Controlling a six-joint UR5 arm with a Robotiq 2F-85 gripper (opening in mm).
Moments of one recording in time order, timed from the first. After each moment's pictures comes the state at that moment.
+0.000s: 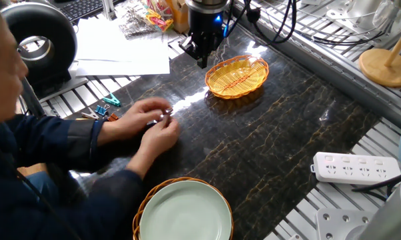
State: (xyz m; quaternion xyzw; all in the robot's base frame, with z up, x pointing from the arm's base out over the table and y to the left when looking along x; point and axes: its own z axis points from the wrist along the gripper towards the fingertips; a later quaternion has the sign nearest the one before) arm 0.552 0.026 0.184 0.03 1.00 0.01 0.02
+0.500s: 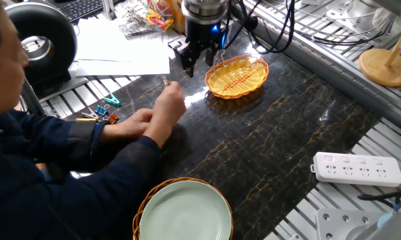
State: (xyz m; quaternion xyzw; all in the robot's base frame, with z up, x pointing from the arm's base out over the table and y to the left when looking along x) arm 0.557 0.036 0.173 0.02 1.00 0.00 0.05
